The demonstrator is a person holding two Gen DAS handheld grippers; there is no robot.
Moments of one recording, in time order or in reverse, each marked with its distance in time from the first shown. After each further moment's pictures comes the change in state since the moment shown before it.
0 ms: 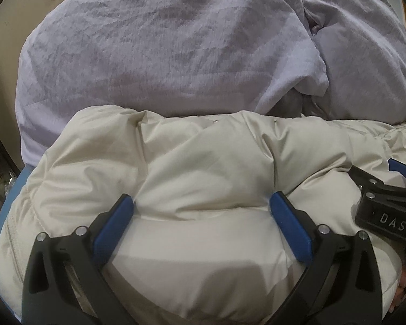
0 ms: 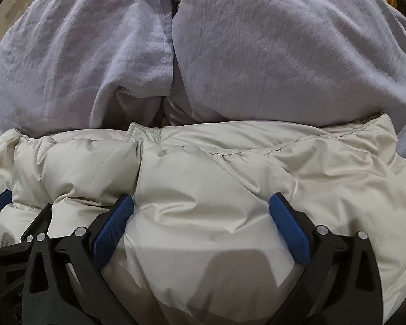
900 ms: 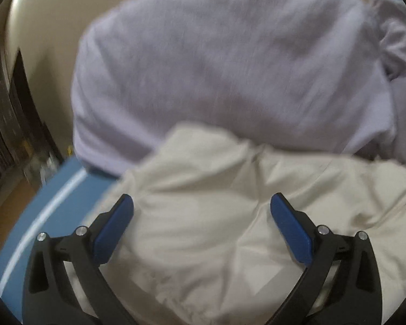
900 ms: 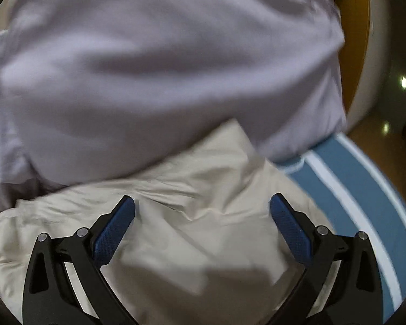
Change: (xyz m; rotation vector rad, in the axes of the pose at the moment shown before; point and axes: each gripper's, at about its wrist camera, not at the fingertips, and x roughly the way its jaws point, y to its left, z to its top) left arm 0.031 0.058 0.014 -0.166 0.009 0.239; right arm -0.015 -0.133 0.022 0.329 -0.001 -0.324
